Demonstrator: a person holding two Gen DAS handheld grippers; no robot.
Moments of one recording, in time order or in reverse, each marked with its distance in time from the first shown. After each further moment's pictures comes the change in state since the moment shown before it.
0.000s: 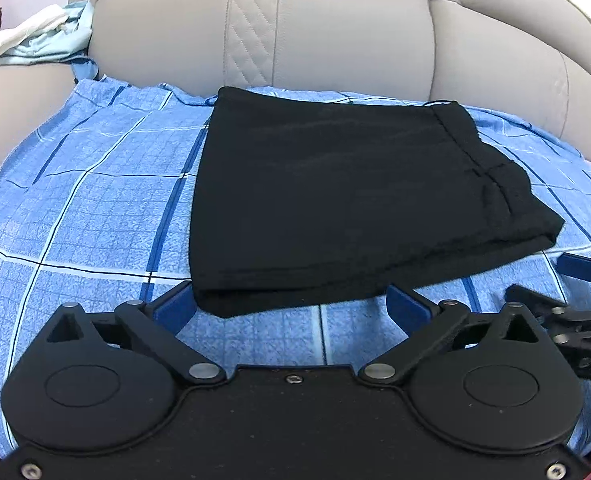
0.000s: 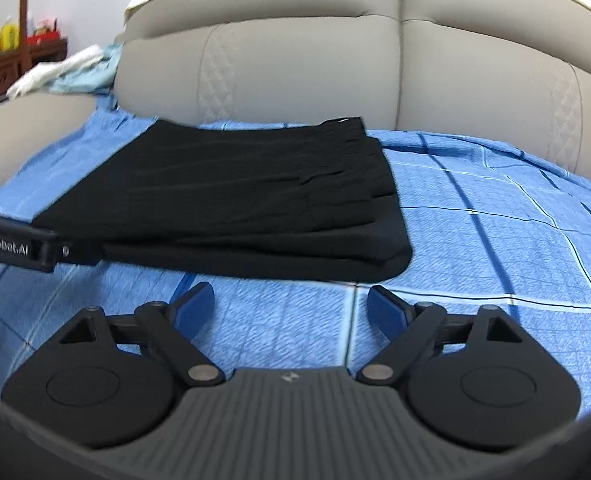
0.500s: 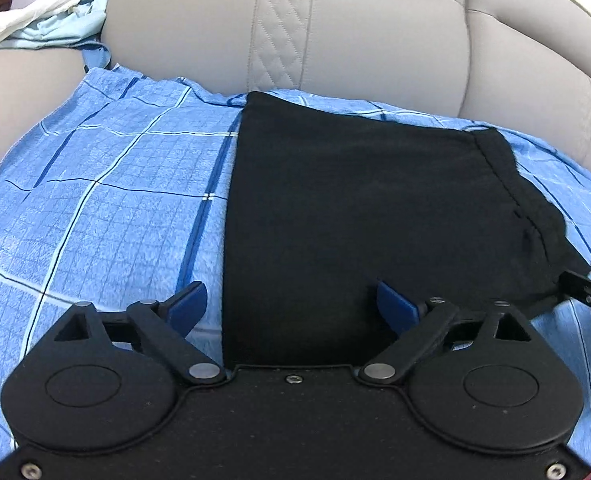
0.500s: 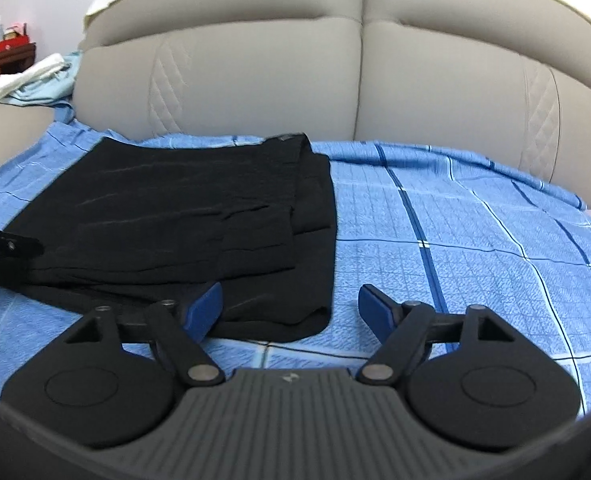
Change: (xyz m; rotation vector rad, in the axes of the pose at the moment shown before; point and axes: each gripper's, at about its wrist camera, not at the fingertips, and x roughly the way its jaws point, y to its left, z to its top) left arm 0.023 0.029 0.030 -0.064 0.028 0.005; right arm 0.014 -0.044 0.026 0.031 -0.009 -0.069
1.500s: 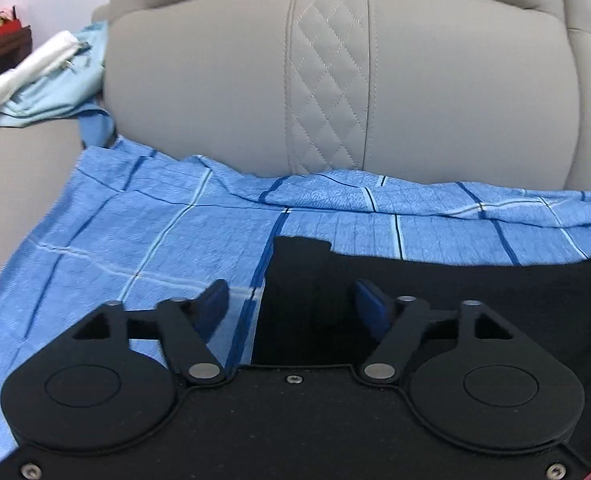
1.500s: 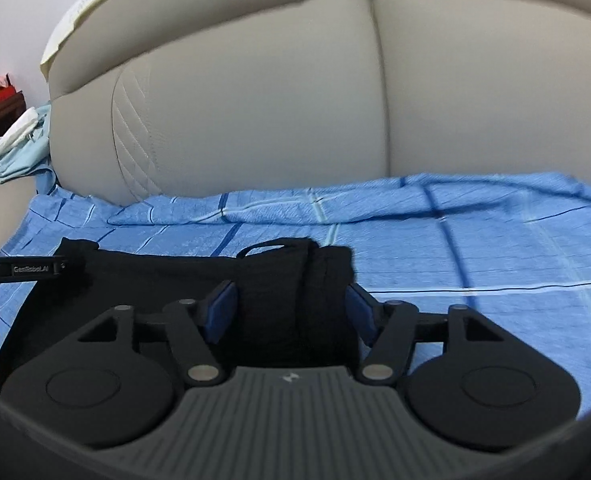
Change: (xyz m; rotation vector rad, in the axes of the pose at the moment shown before) left arm 0.121 -0.003 0.141 0.009 -0.028 0.228; right arm 0.120 -0.042 0.107 0.145 0.067 0.124
